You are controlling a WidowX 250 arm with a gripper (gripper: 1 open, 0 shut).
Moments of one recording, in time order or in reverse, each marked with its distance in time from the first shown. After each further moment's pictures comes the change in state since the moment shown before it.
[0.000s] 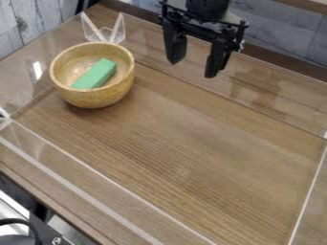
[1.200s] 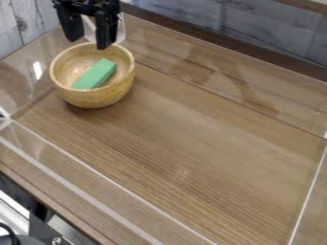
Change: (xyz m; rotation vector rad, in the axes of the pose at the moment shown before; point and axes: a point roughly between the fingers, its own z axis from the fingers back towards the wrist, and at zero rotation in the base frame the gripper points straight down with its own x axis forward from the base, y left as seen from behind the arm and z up) arm -0.026 0.151 -0.006 -0.033 0.027 0.132
